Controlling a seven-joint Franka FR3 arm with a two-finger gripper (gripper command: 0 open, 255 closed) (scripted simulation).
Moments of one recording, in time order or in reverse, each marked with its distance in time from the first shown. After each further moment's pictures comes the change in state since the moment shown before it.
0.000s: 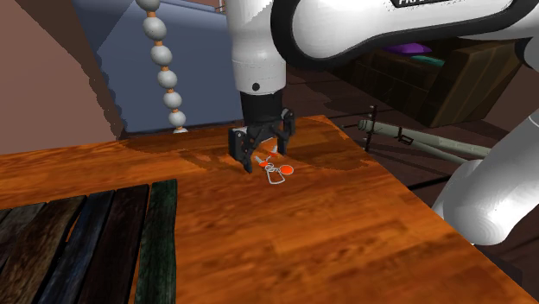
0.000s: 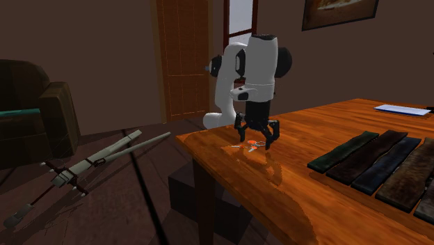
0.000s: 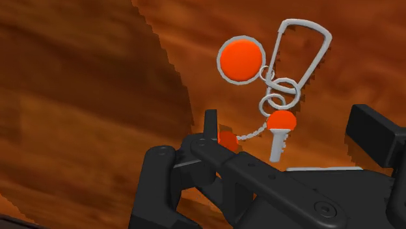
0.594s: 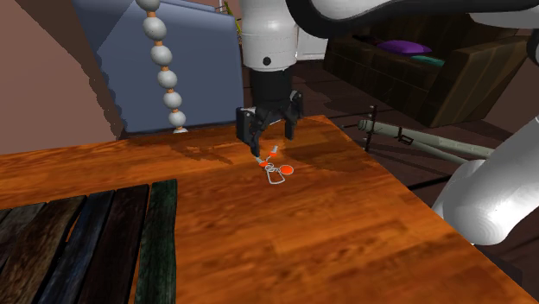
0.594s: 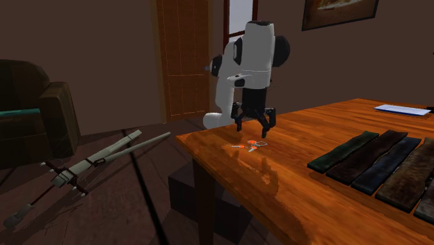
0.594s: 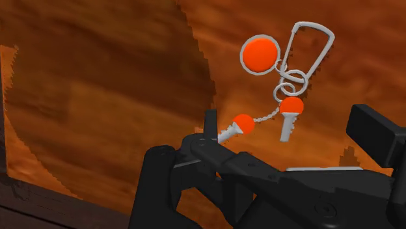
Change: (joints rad) arm -0.007 -0.041 -0.028 0.055 0.007 -0.089 -0.042
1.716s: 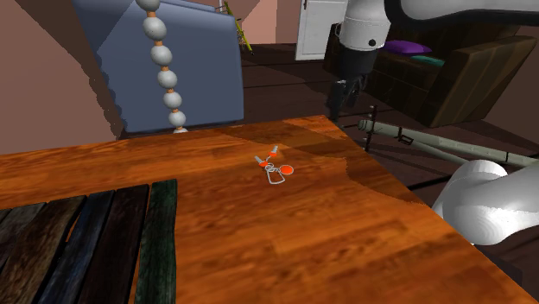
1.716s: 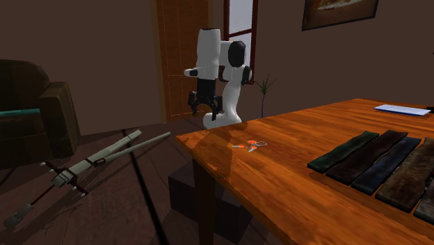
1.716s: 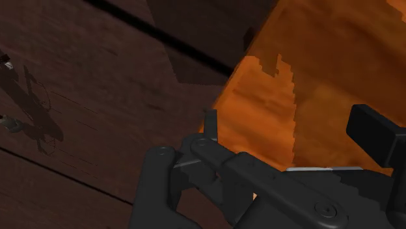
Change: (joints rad) arm -0.010 -0.475 -0.380 -0.405 -0.071 0.011 -0.572
